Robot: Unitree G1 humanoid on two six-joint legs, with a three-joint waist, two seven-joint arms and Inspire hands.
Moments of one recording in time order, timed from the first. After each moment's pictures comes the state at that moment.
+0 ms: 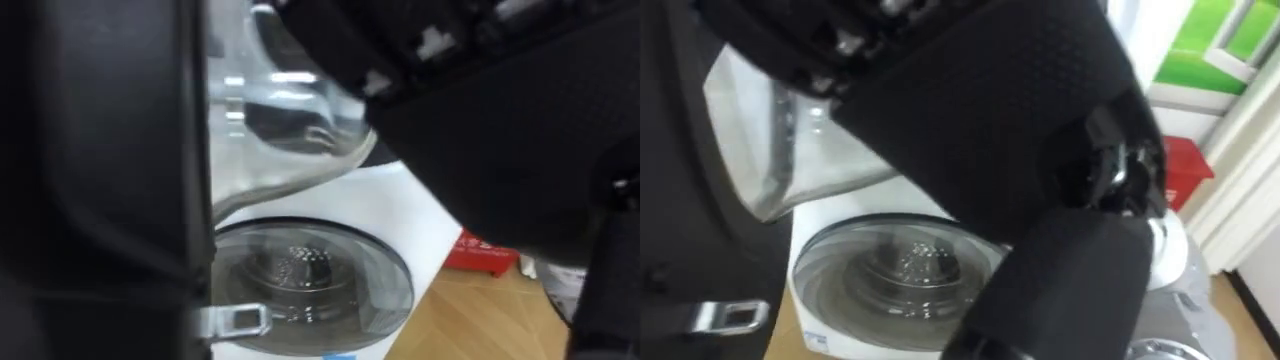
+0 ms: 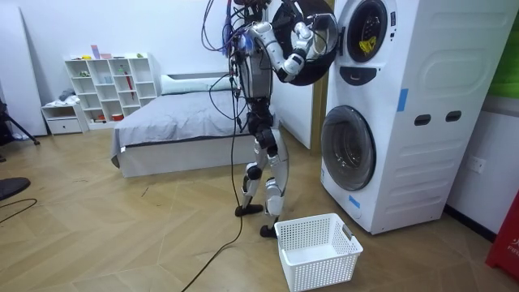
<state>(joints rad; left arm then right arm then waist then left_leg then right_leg) 0.12 0.32 0.01 1.08 -0.01 0.00 0.09 -0.34 -0.39 0.22 -0.60 1.10 -0.09 0.68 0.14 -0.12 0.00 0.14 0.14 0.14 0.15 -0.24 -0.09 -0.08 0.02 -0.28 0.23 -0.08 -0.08</state>
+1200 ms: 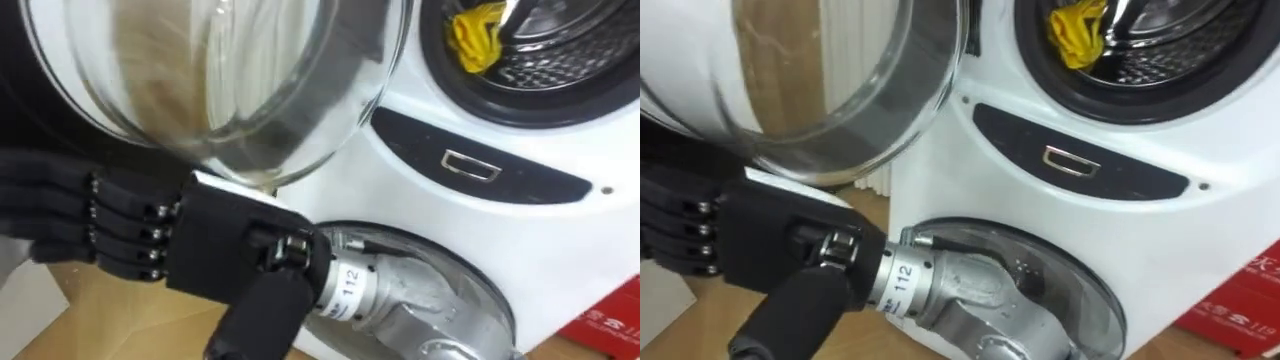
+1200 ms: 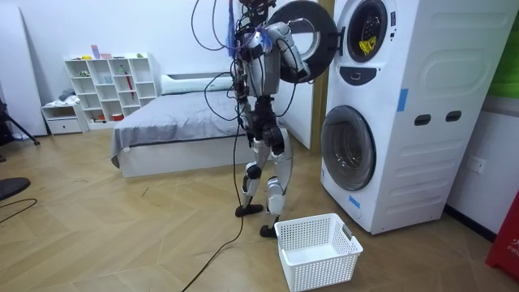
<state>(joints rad) 0.08 0.31 -0.10 1.09 0.00 0.02 0.09 -0.46 -0.22 0.63 -0.07 0.79 0.02 0.62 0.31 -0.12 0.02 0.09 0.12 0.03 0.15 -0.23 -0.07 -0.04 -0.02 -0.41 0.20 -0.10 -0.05</state>
